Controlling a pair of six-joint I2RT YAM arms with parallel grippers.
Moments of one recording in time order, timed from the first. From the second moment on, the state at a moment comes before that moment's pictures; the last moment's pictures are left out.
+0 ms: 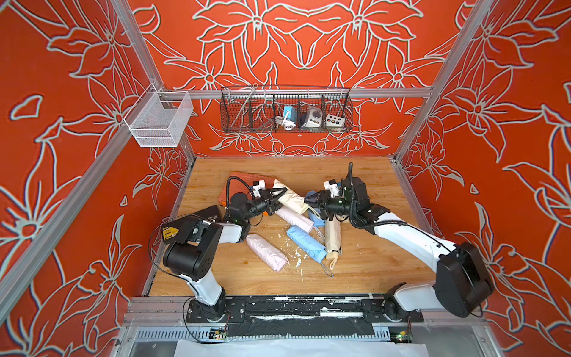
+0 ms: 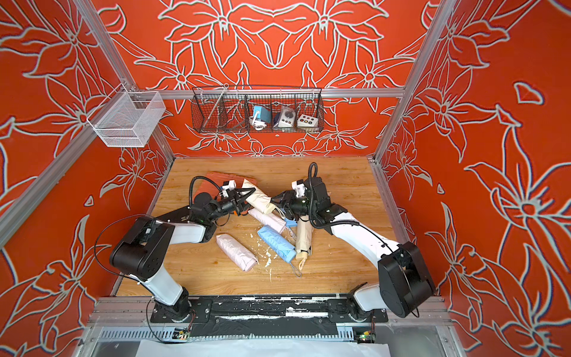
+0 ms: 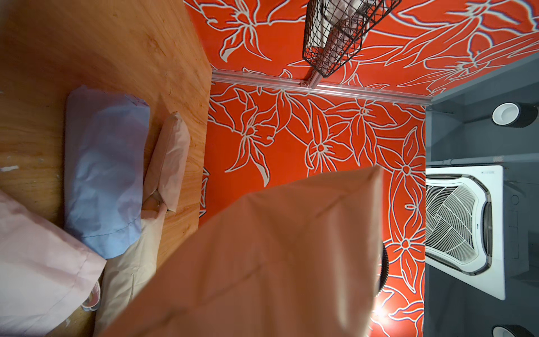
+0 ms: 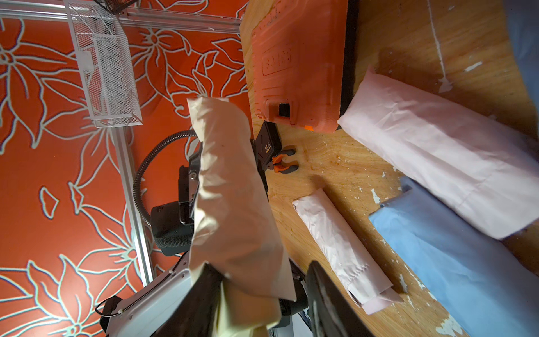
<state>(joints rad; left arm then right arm) -0.25 1.68 0.62 1.16 0.75 -1.72 0.55 1.40 0.93 0.01 -0.66 1.24</state>
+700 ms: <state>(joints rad) -0.21 1.69 0.64 1.20 0.76 -1.72 0.61 1.27 0.94 -0.08 -0.60 1.25</state>
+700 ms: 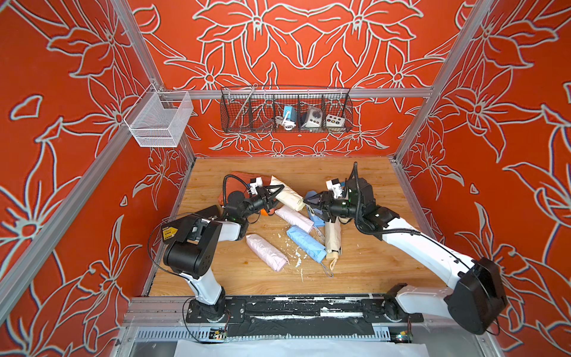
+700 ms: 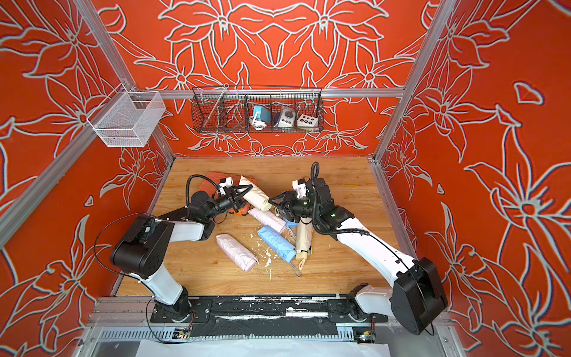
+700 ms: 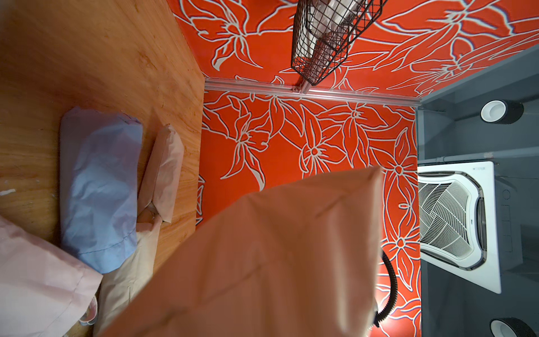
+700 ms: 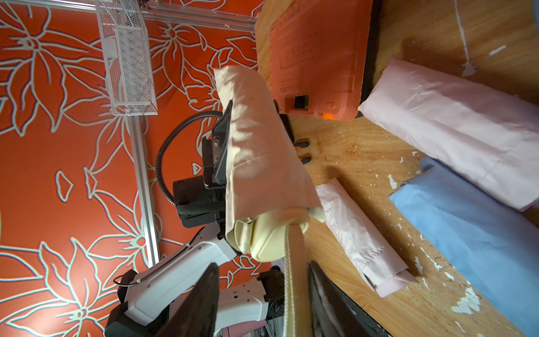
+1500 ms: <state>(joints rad) -0.20 1.68 0.62 1.17 0.77 -1.70 0.66 1.39 1.02 -0.14 -0.58 1.23</state>
